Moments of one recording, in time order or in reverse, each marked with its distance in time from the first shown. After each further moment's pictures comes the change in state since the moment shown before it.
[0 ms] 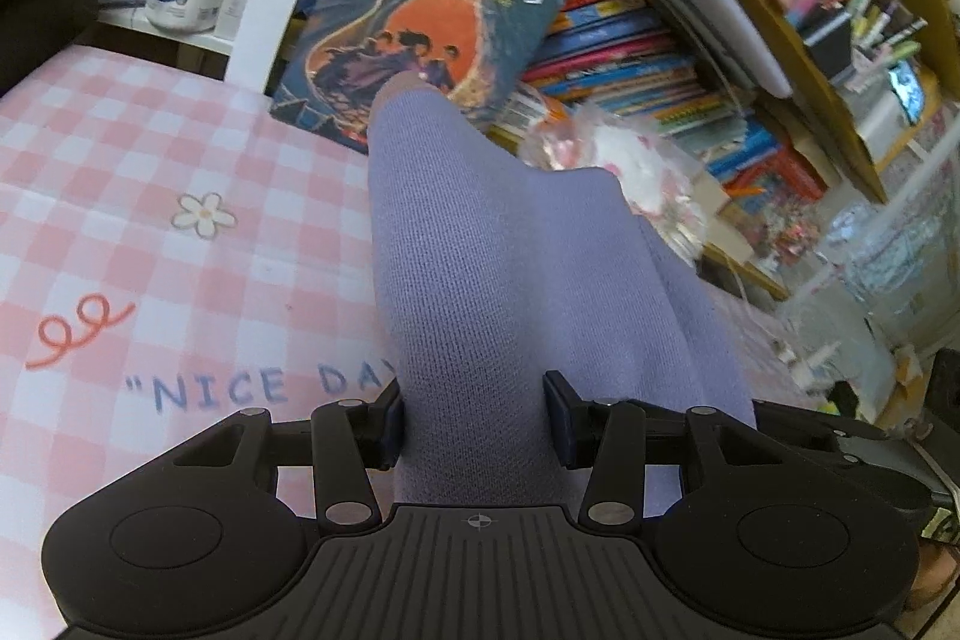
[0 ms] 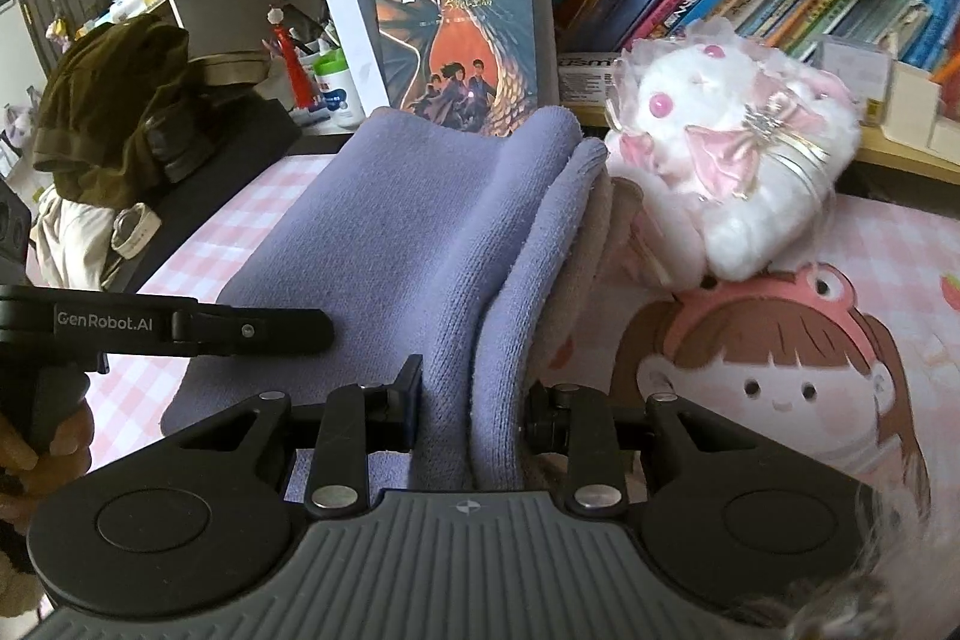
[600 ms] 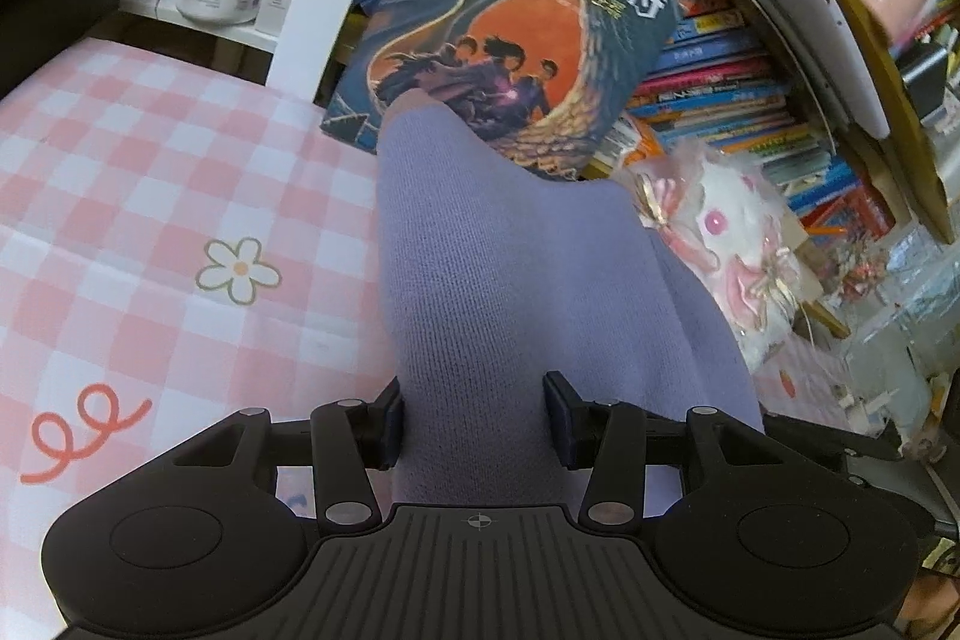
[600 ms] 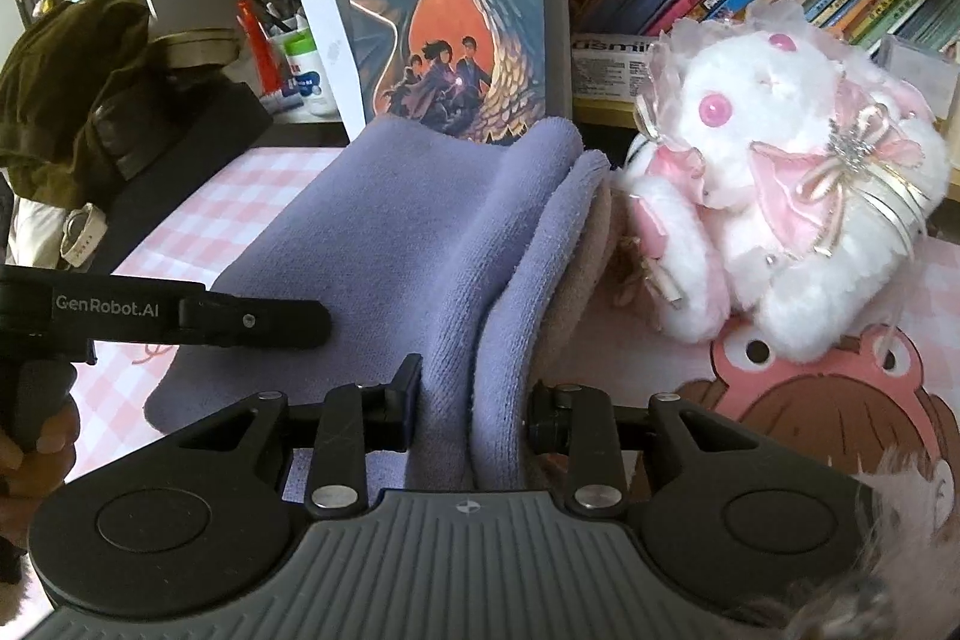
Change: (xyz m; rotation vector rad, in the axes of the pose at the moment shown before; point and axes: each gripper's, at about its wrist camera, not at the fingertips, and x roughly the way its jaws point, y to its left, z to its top) left arm 0.046 0.033 0.037 -0.043 0.012 0.071; right arm 0.075 -0.010 0.032 -0.014 0.034 -0.004
